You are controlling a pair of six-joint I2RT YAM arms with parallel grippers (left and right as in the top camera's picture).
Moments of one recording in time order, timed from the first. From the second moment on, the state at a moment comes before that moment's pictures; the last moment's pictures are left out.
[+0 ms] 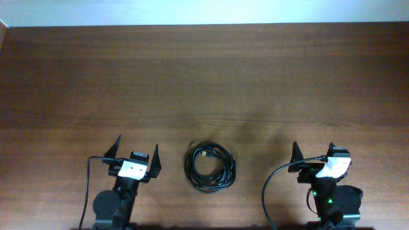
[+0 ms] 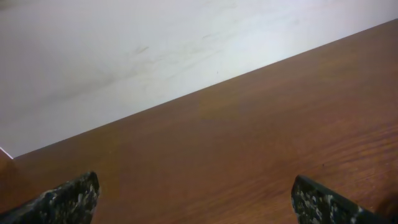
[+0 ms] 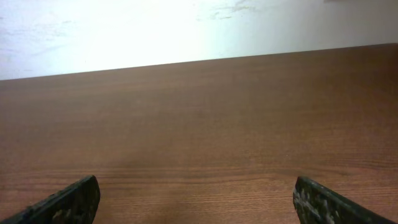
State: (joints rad) left arm -0.04 0.01 0.01 -0.07 0.10 0.33; right arm 0.02 0.01 0.09 -0.28 0.01 0.11
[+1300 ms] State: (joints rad) left arm -0.04 0.36 0.49 -0.22 0.50 -0.06; right arm 0.02 0.26 0.68 -0.36 -0.63 0.31
